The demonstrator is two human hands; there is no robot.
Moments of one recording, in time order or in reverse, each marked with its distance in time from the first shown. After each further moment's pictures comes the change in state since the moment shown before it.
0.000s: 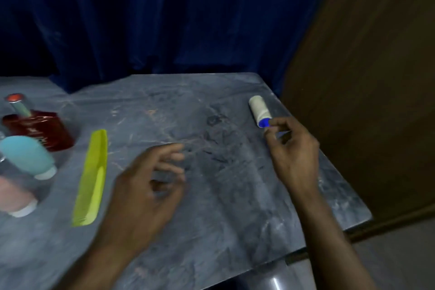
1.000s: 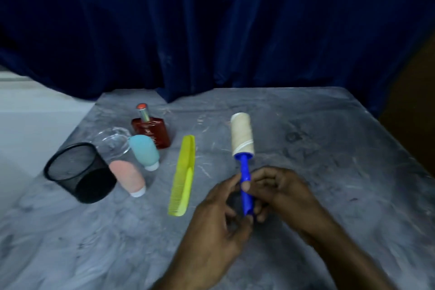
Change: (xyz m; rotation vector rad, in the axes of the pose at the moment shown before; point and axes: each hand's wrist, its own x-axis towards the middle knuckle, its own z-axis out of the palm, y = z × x) left_hand -0.029 0.006 -0.010 0.134 -0.052 -0.216; right_hand -0.063 -0.079 0.082 0.725 -0.989 0.367
